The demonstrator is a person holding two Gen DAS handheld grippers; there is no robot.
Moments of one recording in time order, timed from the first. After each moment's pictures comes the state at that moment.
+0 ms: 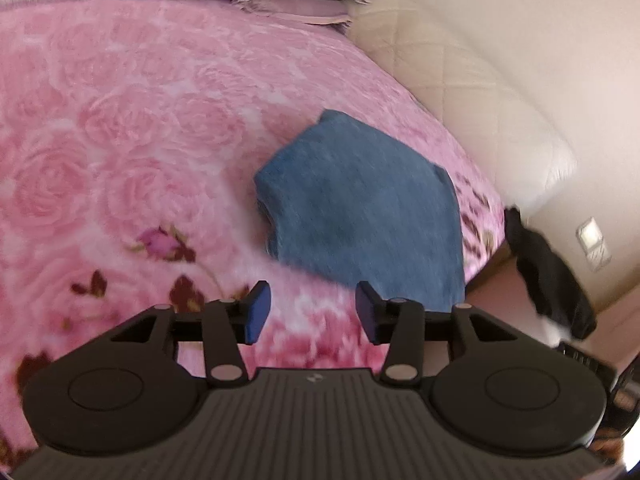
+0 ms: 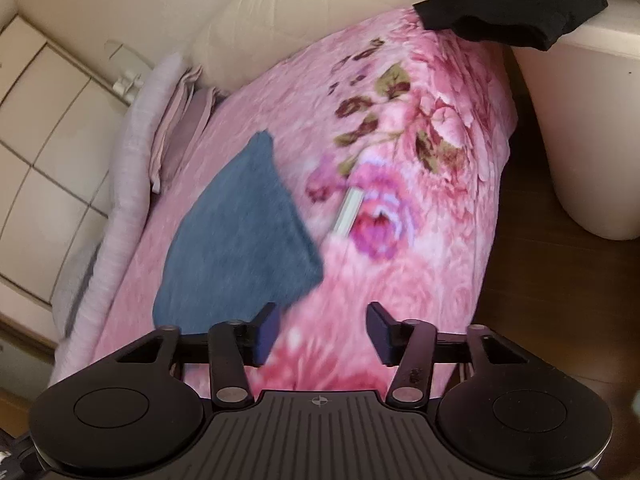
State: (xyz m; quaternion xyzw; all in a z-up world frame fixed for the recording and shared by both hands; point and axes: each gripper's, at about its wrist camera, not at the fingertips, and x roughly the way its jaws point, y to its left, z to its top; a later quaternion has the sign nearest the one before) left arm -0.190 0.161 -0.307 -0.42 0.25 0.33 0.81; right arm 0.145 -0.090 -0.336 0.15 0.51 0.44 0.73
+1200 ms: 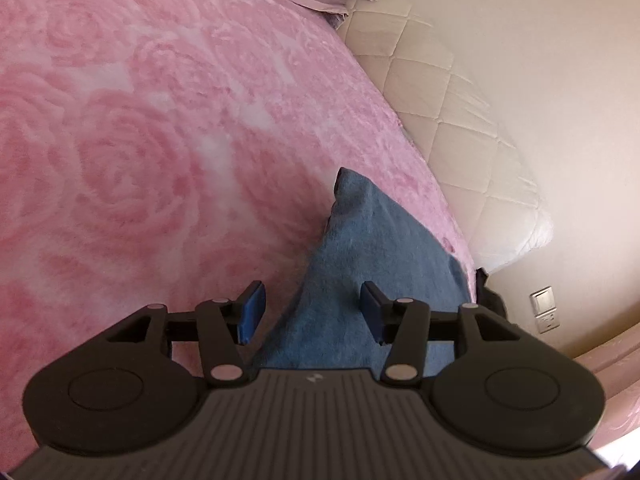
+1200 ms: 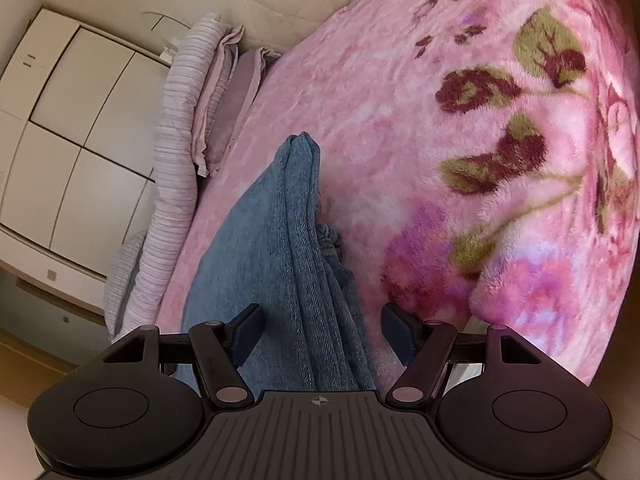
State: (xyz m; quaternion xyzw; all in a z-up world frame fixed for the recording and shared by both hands) left arm -0.114 0.332 -0.384 -0.52 0.19 0.21 0.81; right arm 0.236 0.061 -0.404 0.17 0.55 0.53 0.62
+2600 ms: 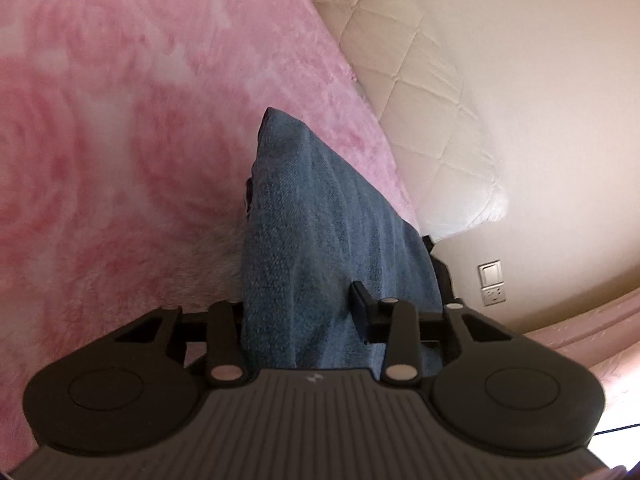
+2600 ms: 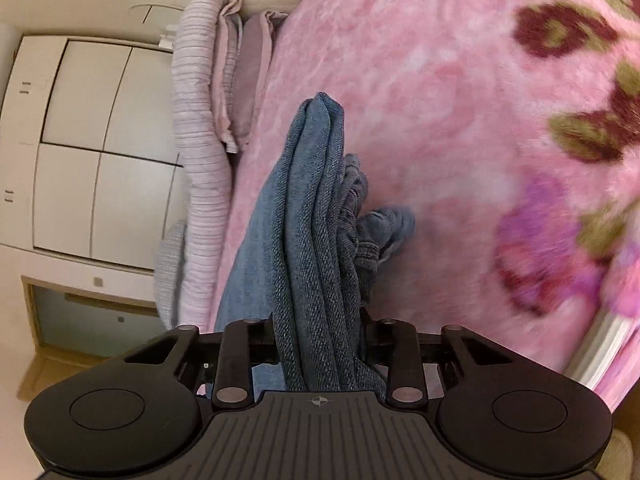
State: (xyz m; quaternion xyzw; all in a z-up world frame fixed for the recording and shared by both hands) left arm -0.075 0.334 -0.344 -0.55 0.22 0.13 0.80; right arm 0.246 0.108 -0.375 0.21 0.63 0.54 0.51
